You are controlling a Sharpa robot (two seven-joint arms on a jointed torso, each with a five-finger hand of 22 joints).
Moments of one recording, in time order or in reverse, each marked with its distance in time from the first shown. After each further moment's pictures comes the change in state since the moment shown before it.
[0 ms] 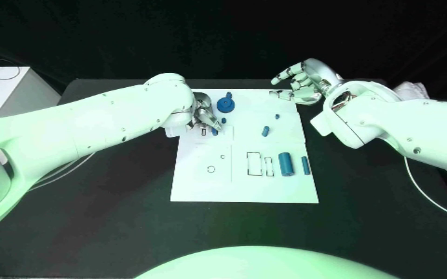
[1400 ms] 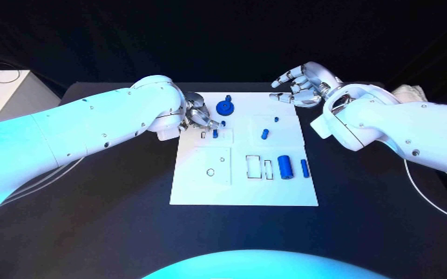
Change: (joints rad) left arm -0.012 -0.090 0.053 0.097 -0.001 -0.044 0.000; left_hand -0.025 0.020 -0.296 0.206 -0.344 0.032 0.001 -0.033 0.003 -0.004 0.000 0.017 0.014 0.000 0.000 0.000 0.000 0.000 0.007 0.000 -0.006 0.005; right arm -0.002 -0.003 0.000 -0.008 0.005 0.002 0.002; right_hand 0.000 0.000 0.000 0.000 0.000 0.000 0.000 0.000 -0.001 -0.004 0.004 -0.004 0.000 0.000 0.000 0.000 0.000 0.000 0.000 0.000 -0.004 0.000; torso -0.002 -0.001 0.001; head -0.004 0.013
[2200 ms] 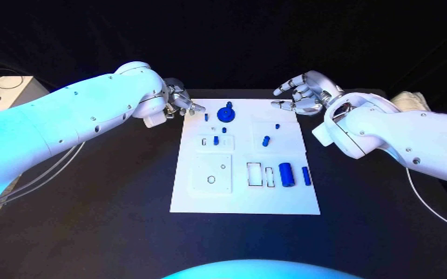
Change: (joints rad) left arm 0.037 0.005 0.053 -0.178 0.053 -0.023 0.009; left_hand 0.092 0.022 -0.033 -0.003 0.008 -0.097 0.057 -0.078 -0.035 -0.139 0.058 -0.066 -0.120 0.004 0.036 -0.060 0.000 0.016 -0.112 0.033 -0.101 -0.176; right arm -0.001 0.000 0.000 -0.010 0.005 0.002 0.001; right_hand -0.005 -0.005 0.003 0.003 0.000 0.000 0.000 0.000 0.000 0.000 0.000 0.000 0.000 0.000 0.000 0.000 0.000 0.000 0.000 0.000 0.000 0.000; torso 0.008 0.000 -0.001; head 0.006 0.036
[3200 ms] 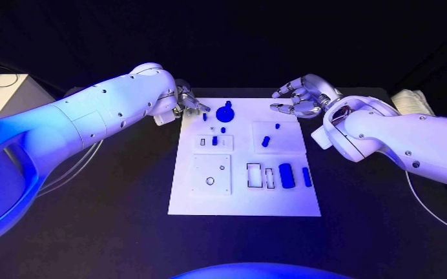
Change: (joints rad) left arm 0.000 0.137 -0.018 -0.203 -0.001 0.028 0.035; left_hand 0.009 0.001 -0.003 0.003 0.000 -0.007 0.007 -0.012 -0.008 -0.024 0.008 -0.012 -0.021 0.000 0.007 0.000 0.000 0.000 -0.006 0.006 -0.004 -0.007; right arm 0.000 0.004 0.000 0.006 0.000 0.002 0.002; right_hand 0.000 0.000 0.000 0.000 0.000 0.000 0.000 0.000 0.000 0.000 0.000 0.000 0.000 0.000 0.000 0.000 0.001 0.000 0.000 0.000 0.000 0.001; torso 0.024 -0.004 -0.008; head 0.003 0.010
